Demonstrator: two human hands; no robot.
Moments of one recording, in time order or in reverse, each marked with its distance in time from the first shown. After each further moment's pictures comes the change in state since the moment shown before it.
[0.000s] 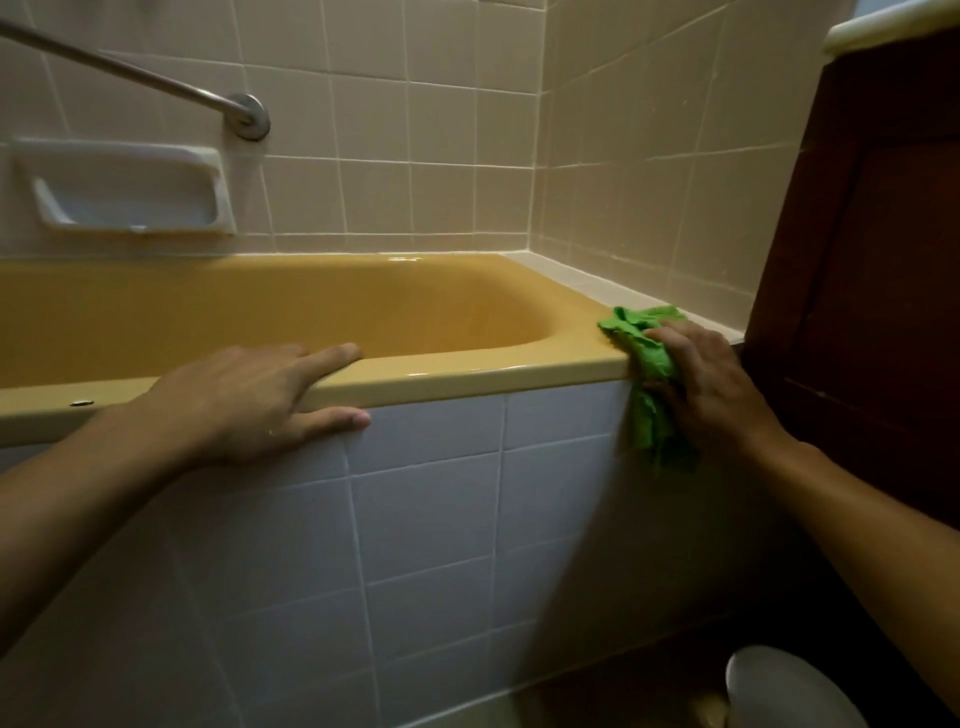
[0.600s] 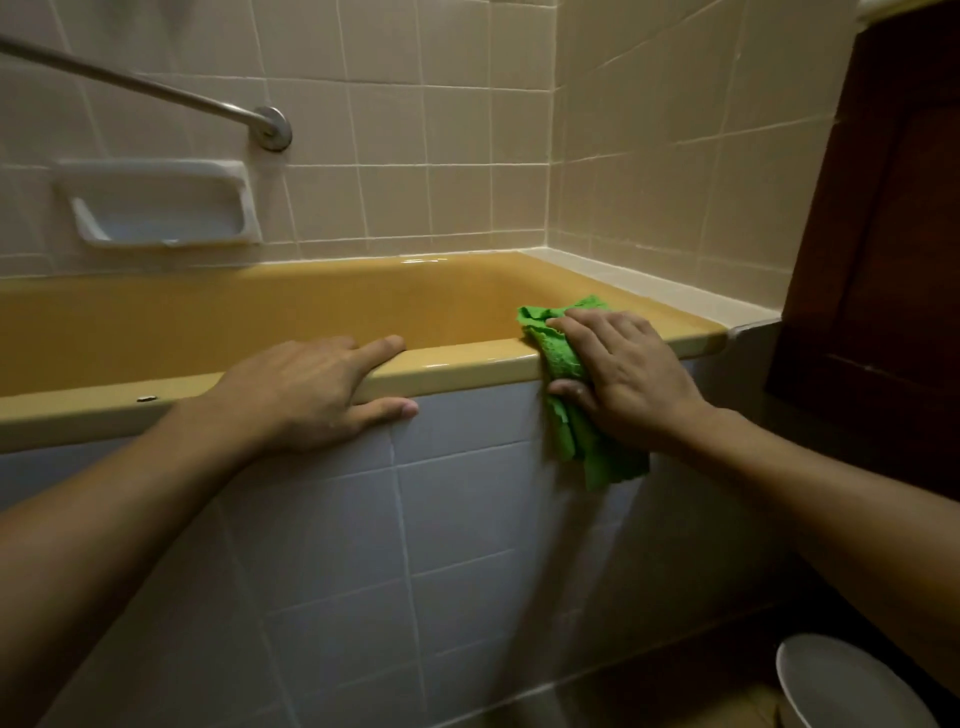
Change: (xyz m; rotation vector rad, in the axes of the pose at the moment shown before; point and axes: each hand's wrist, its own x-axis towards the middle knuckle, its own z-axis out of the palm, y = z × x) left_hand 0.005 -0.002 0.007 0.047 0.039 0.054; right_hand 0.045 -0.115 0.027 -0.175 -0.031 -0.183
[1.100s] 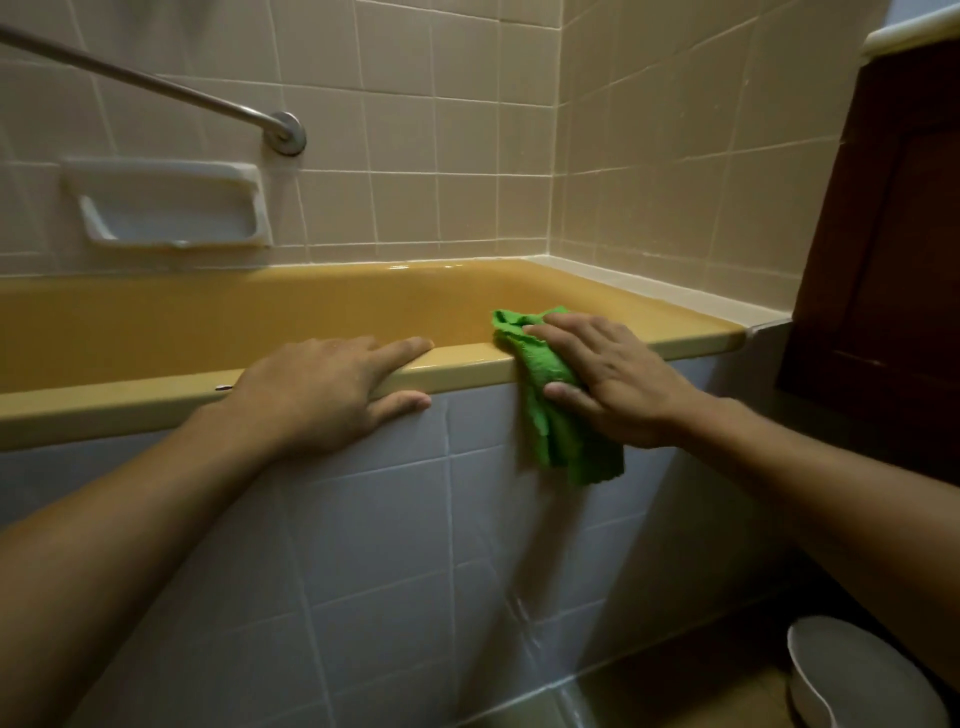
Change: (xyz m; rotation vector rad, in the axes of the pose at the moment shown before) left_hand -0.031 -0.032 0.003 0.009 0.122 0.088; right_hand 0.021 -0.054 -0.013 0.100 -0.162 -0.044
